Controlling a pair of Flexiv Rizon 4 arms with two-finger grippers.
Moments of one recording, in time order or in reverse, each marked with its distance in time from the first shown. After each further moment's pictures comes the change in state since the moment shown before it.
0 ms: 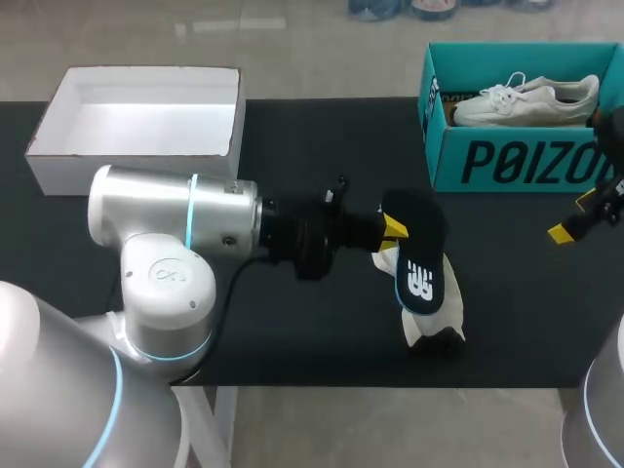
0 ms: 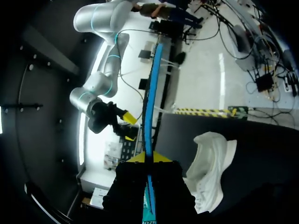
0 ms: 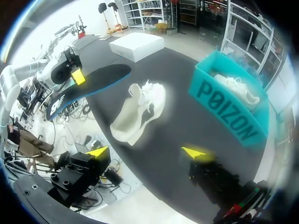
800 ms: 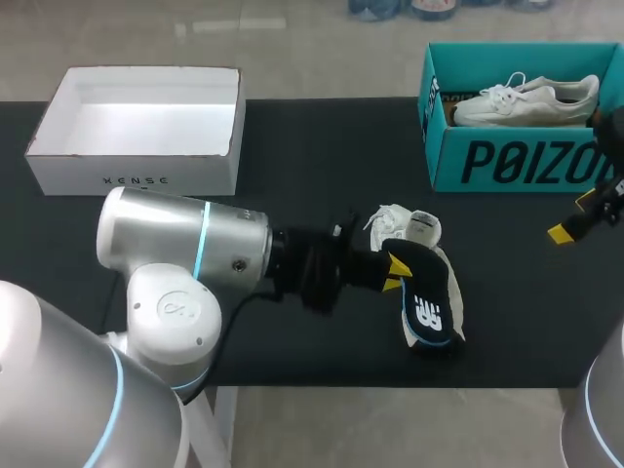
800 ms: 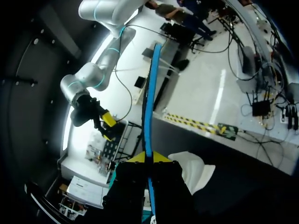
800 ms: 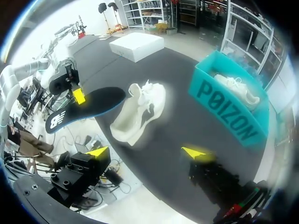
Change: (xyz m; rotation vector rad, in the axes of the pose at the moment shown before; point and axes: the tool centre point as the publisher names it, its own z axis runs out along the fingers) left arm 0.049 -0.024 0.011 -0.002 0.083 -0.197; right arm 0.000 0.000 0.000 0.000 0.000 0.000
